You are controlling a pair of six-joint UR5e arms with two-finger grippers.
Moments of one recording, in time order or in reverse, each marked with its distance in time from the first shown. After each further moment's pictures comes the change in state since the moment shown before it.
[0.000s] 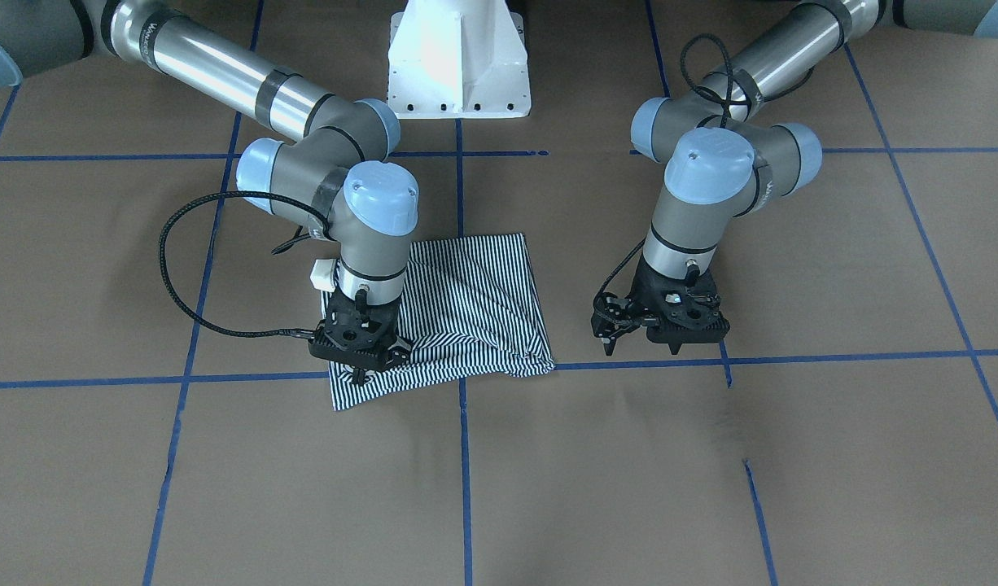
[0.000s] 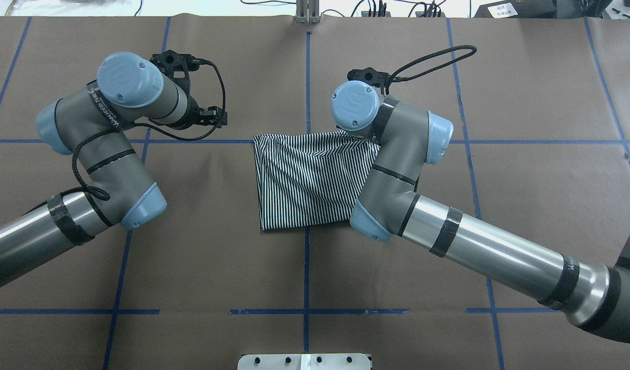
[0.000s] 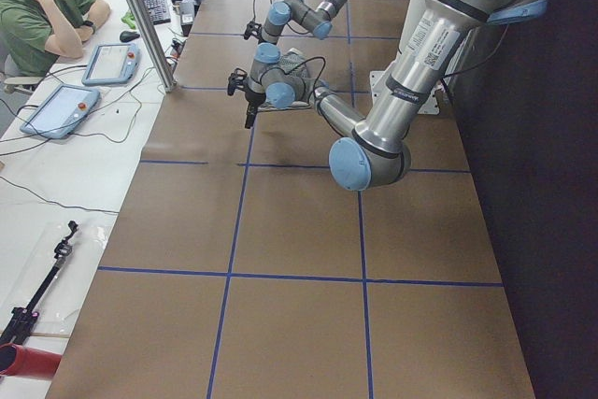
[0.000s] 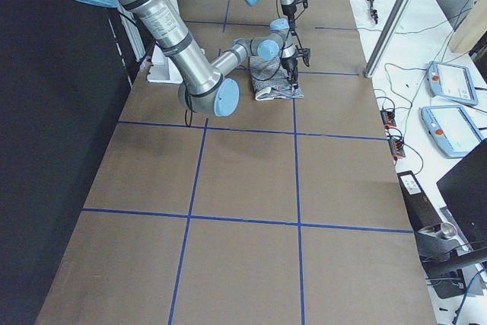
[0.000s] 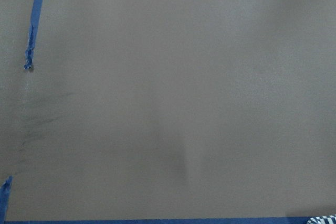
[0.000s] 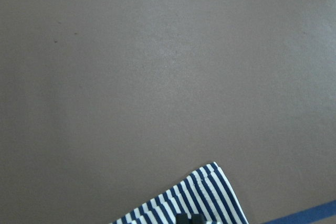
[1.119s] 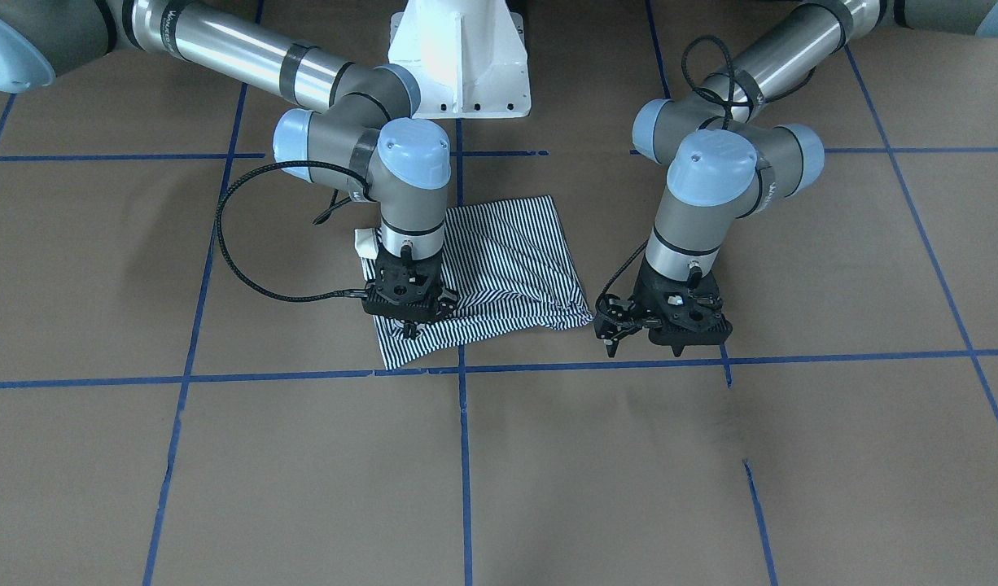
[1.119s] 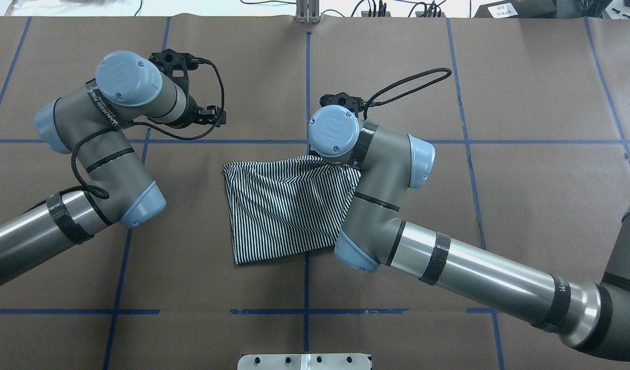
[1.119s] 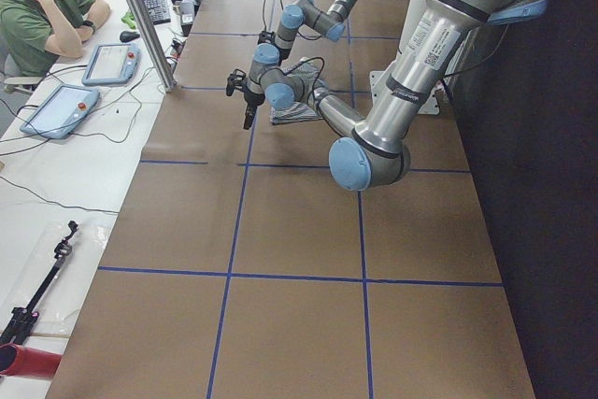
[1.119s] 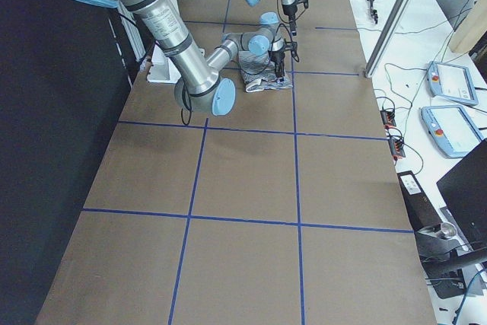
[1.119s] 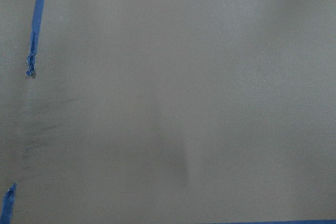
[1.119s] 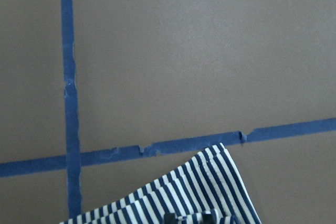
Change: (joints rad) left arm -0.003 0.001 0.003 0.000 0.000 0.008; right arm -0.078 0.008 0.067 0.005 0.049 0.014
